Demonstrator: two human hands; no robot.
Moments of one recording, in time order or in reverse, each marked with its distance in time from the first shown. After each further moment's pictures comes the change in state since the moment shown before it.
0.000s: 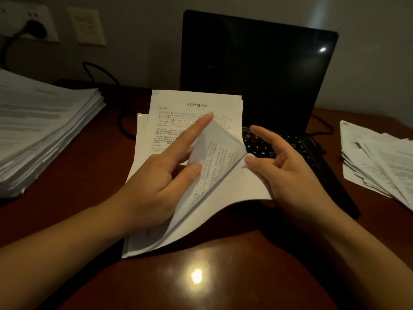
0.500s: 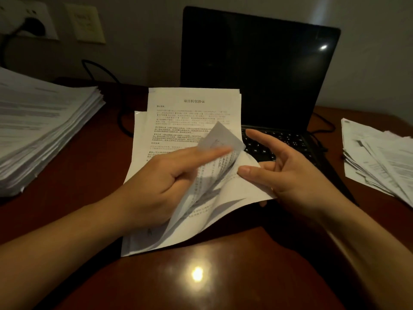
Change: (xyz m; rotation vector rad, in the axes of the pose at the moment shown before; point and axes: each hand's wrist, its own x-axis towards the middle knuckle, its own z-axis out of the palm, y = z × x) left_hand 0.001 -0.006 -0.003 0.237 -0.070 0.051; right_hand 0.000 -0.008 -0.003 -0.040 -0.096 0.074
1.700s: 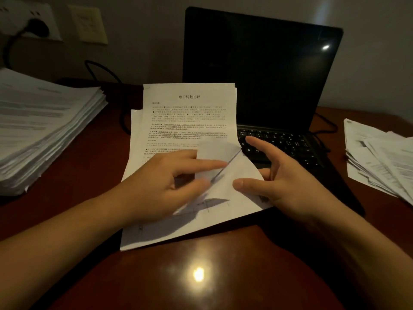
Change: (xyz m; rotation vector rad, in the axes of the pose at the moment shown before) left_hand 0.004 -0.011 -0.003 0.053 -0.058 -0.031; right_hand 0.002 0.006 0.005 -0.167 0.000 0.070
